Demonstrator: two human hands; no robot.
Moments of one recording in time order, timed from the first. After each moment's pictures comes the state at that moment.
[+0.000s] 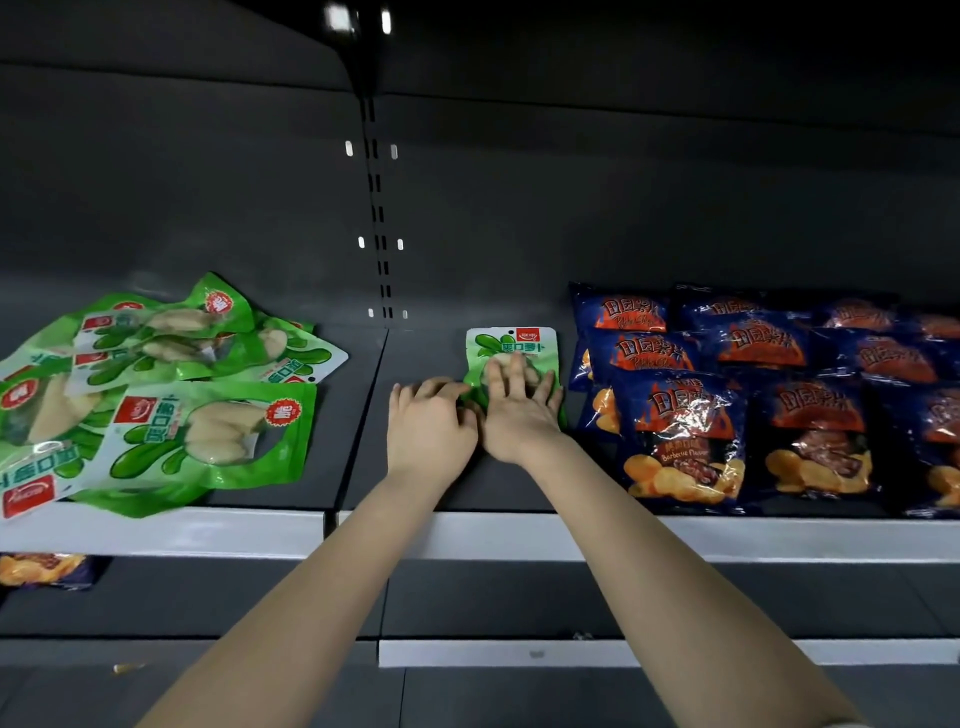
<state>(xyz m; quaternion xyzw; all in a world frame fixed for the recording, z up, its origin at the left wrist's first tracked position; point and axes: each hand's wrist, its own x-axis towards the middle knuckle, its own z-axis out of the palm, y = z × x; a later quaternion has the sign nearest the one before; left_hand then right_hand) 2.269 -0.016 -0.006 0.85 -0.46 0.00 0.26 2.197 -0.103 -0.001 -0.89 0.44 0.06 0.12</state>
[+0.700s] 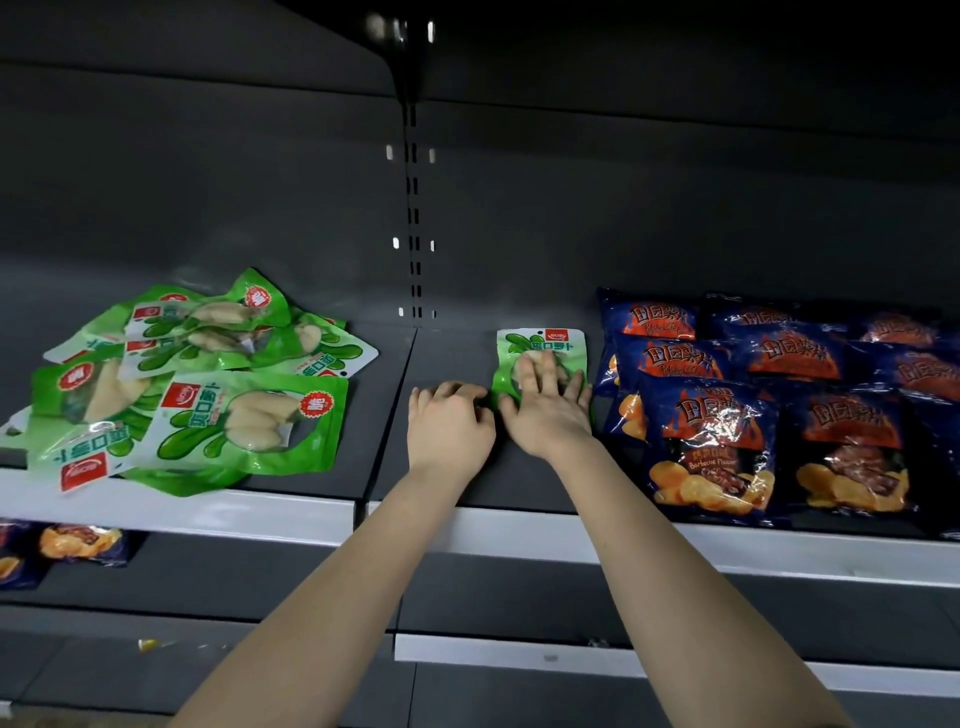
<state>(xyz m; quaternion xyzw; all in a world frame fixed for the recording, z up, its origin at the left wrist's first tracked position) 2.274 -0.013 -0.010 0.86 -0.43 -0.02 0.28 2.198 -0.113 -0.006 -0.88 0.46 0.03 0.11</state>
